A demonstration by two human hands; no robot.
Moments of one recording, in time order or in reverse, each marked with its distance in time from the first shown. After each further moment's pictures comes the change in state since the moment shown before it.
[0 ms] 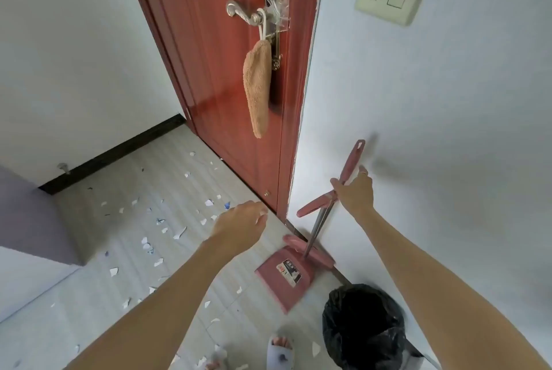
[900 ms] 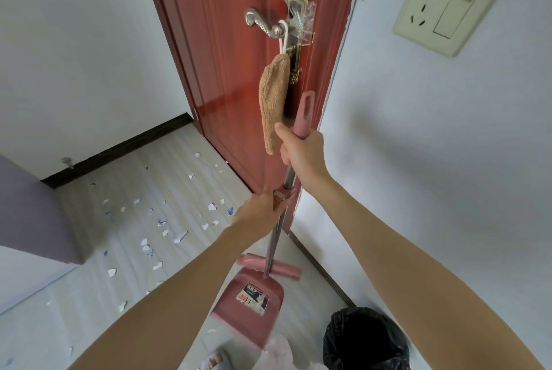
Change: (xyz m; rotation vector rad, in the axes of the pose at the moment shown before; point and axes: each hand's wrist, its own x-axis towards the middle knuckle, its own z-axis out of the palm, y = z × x) left_hand 0.073 0.003 -0.030 -0.224 0.018 -0.114; right_hand -0.029 -0.173 0.036 0.570 -0.313 -0.335
